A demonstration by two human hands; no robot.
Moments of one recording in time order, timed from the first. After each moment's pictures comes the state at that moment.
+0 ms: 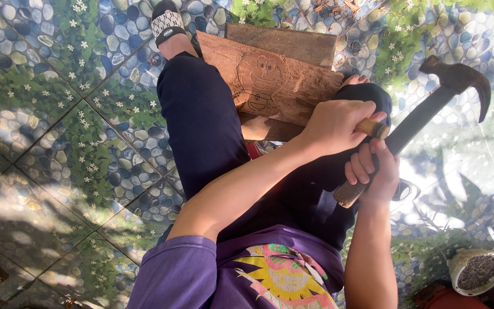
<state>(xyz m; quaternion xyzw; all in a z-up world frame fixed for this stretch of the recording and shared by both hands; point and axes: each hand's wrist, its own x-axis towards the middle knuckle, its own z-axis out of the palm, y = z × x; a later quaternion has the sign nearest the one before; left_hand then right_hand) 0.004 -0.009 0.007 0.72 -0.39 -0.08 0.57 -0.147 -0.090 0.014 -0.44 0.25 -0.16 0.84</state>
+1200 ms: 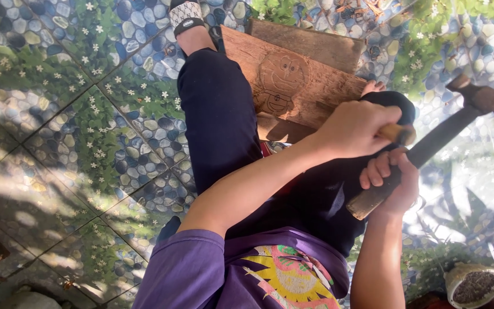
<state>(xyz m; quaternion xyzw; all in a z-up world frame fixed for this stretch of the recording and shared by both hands) 0.015 -0.003 0.002 0.73 -0.39 -0.15 0.54 -0.174 -0.111 -0.016 -0.38 0.25 -0.14 0.88</state>
